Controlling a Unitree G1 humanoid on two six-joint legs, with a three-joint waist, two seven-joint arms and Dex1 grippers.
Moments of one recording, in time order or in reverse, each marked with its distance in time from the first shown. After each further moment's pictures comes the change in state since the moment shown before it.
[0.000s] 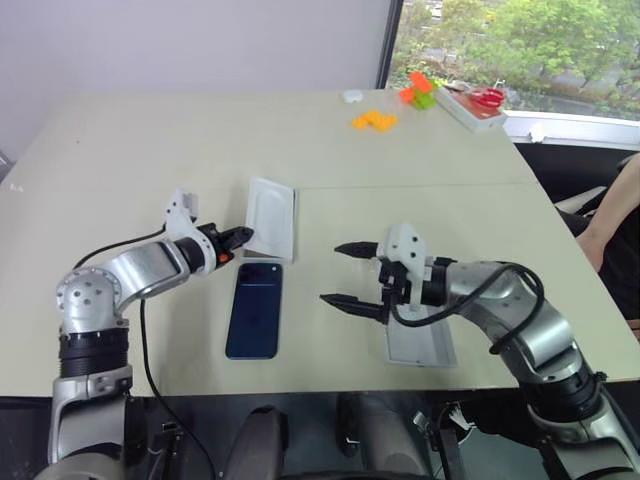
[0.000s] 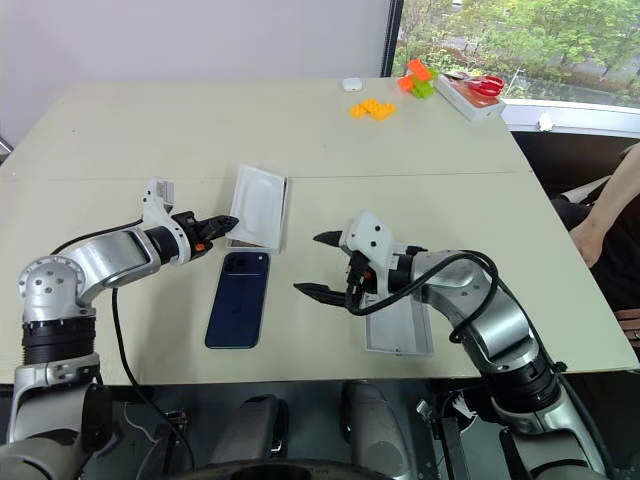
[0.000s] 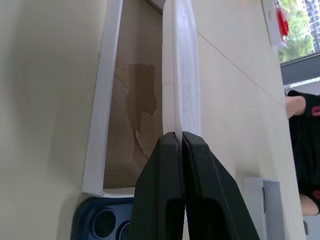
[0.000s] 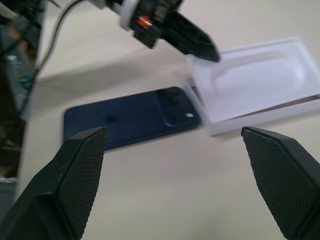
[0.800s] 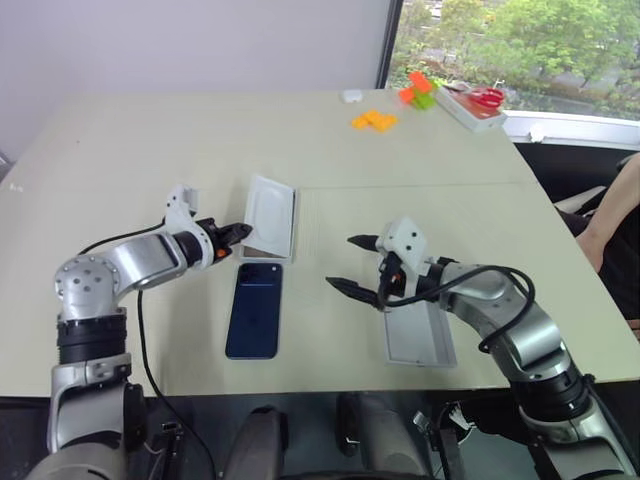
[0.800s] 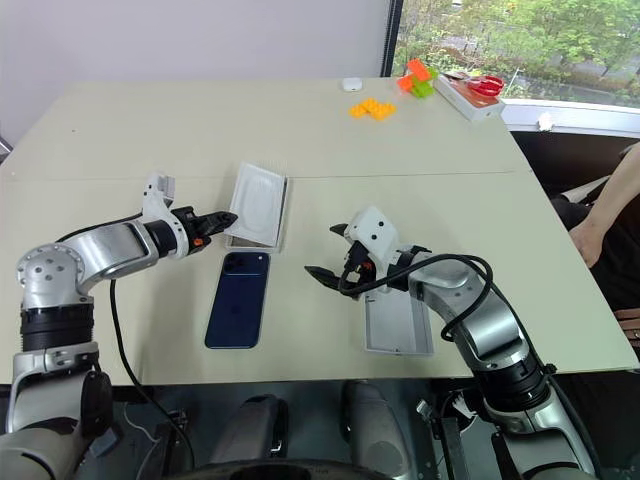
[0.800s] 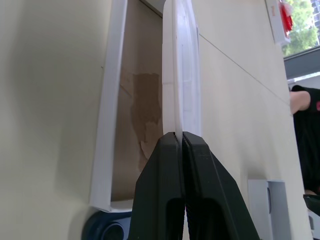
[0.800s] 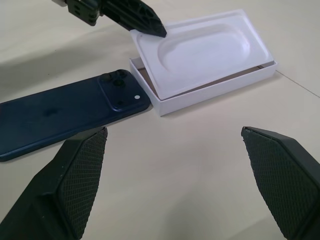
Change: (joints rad) left arm -0.058 0.018 0.012 0.071 0.085 0.044 -0.068; right arm 0.016 0.026 -0.002 0.042 -0.038 0.004 -0.078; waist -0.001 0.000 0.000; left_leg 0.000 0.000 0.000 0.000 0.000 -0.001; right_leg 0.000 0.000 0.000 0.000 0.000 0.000
